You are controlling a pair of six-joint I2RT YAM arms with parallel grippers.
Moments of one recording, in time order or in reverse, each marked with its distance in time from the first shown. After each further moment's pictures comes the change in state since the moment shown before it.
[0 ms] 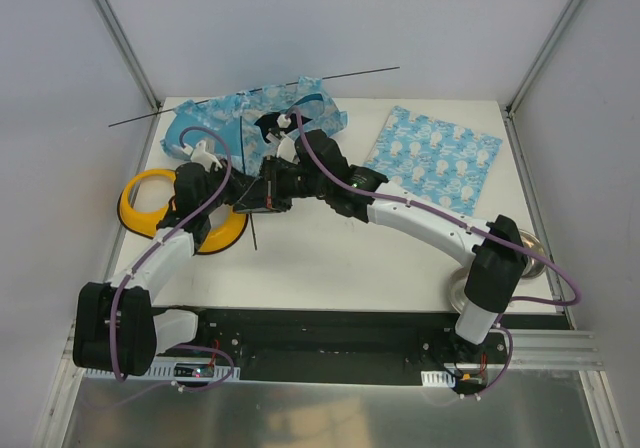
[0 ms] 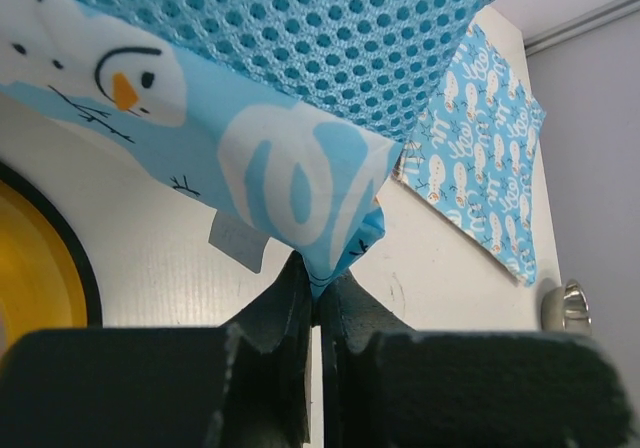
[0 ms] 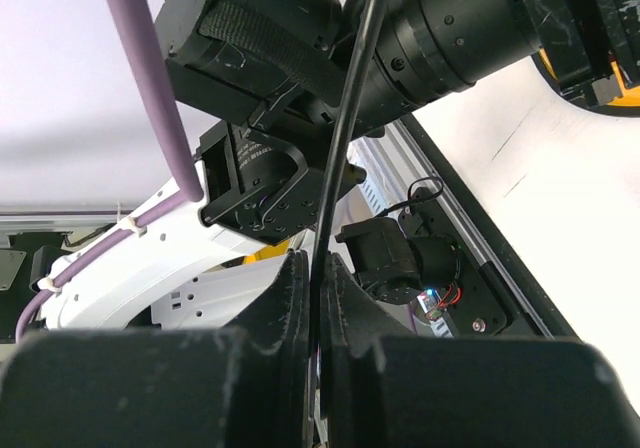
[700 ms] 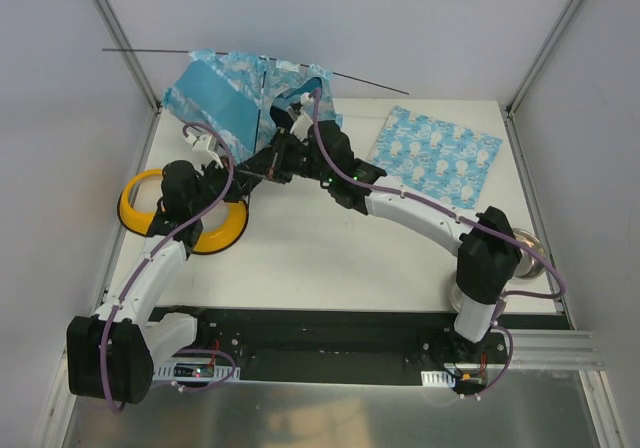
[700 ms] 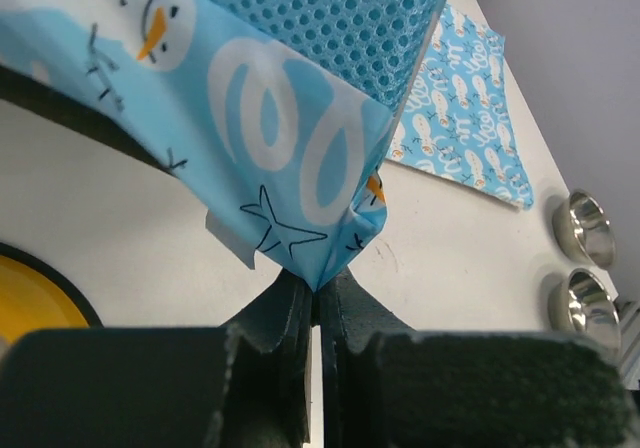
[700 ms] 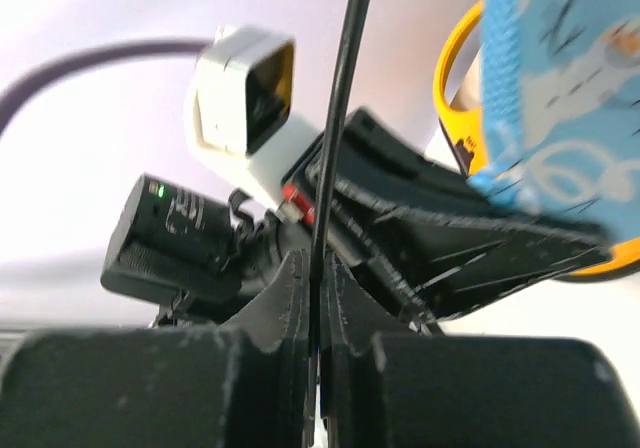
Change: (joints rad) left arm 0.002 -0.145 0.061 -0.127 0.164 0.213; right arm -0.071 0.047 -0.042 0.276 0.171 0.030
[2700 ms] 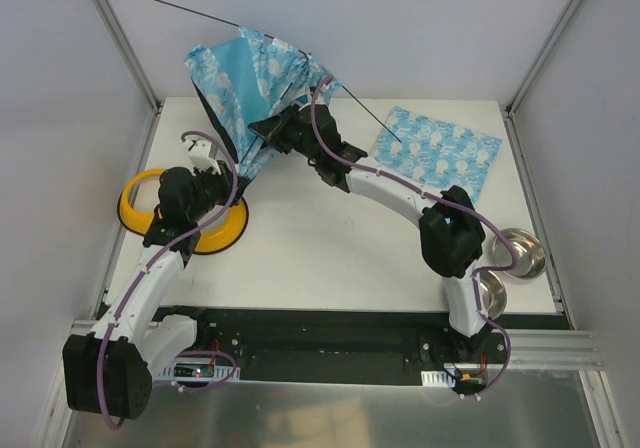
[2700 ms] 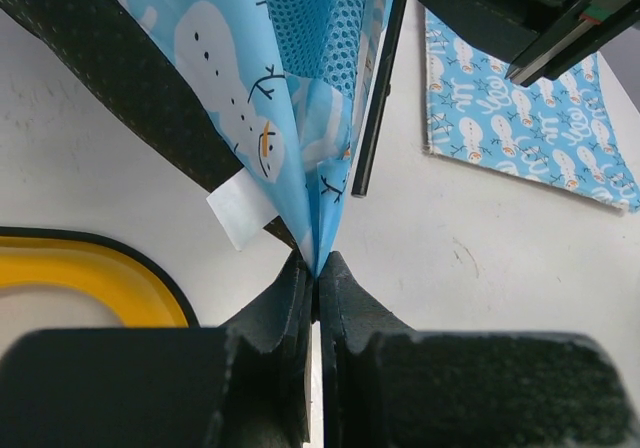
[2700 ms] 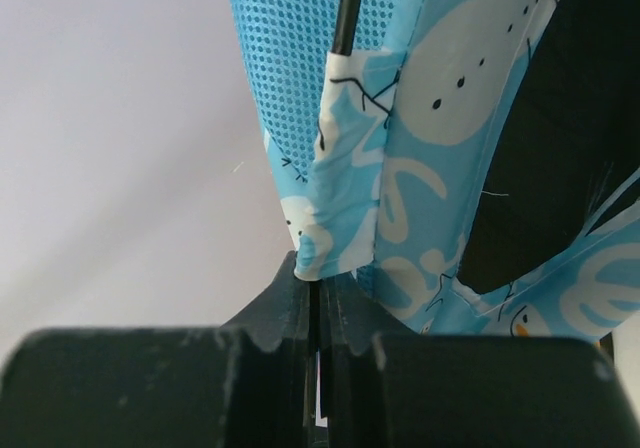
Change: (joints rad) left arm 0.004 -0.086 -0.024 -0.071 -0.127 0.200; right arm -0.111 0.267 0.220 0.055 0.317 0.139
